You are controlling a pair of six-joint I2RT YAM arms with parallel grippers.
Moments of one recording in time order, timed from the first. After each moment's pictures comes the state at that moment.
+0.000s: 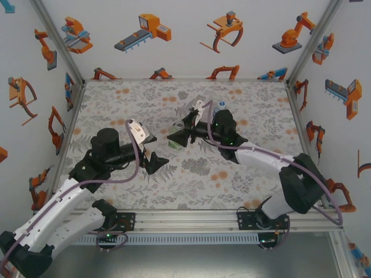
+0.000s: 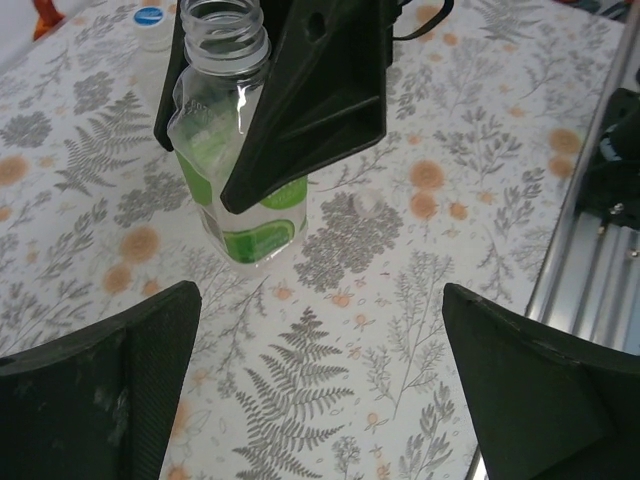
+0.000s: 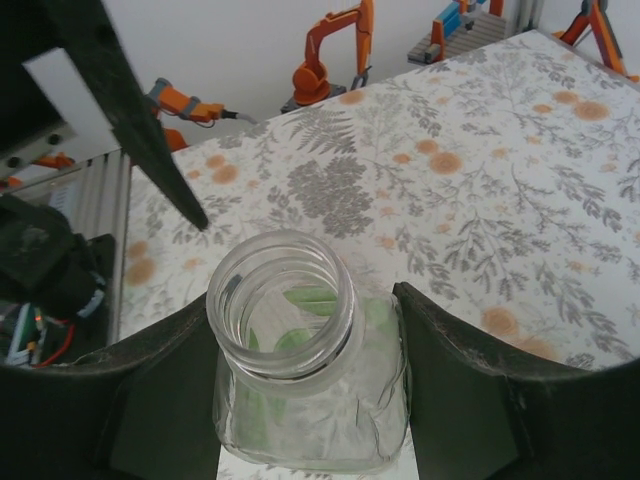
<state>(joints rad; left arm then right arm) -0.66 0.77 0.76 -0.27 0.46 0.14 0.70 1.46 0.85 0.62 -0.64 0.18</state>
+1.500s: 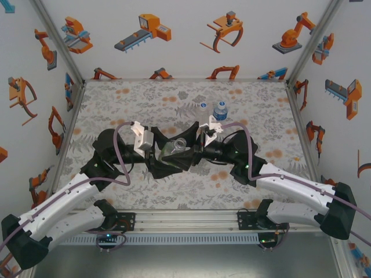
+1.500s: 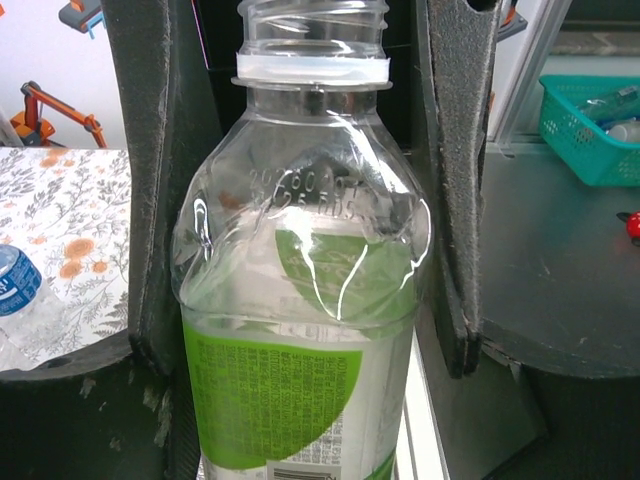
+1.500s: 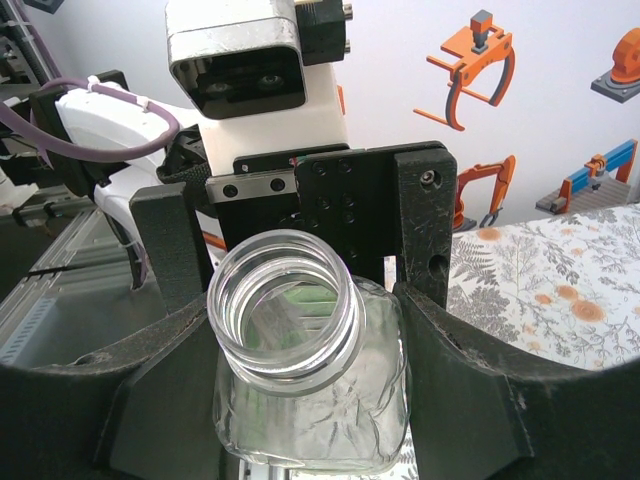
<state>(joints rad) -0.78 0.85 0.72 0.21 0.86 -0.06 1.01 1.09 0.82 0.58 -0.48 0.28</state>
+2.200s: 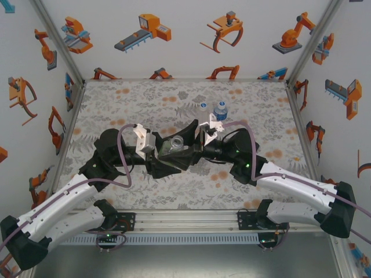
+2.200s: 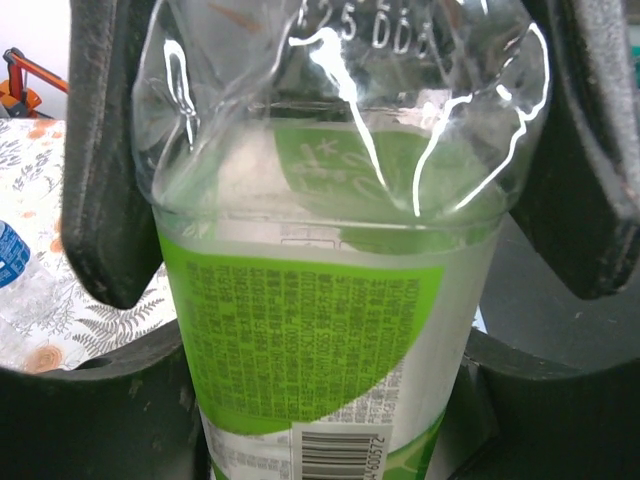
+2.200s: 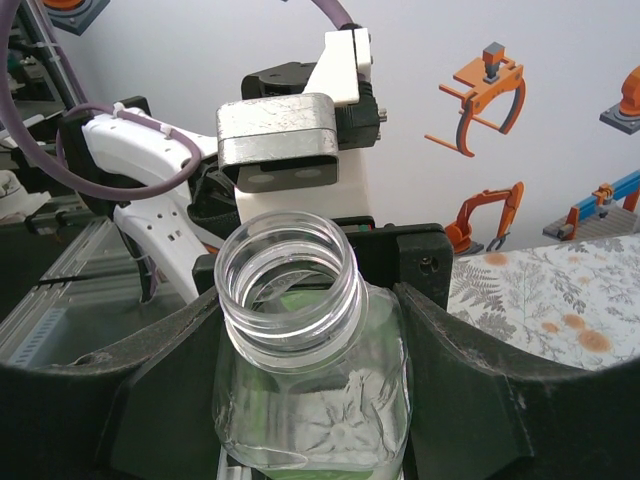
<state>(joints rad) -0.79 0.84 0.73 0.10 0.86 0.00 1.04 1.09 0.88 0.56 -0.47 0.27</state>
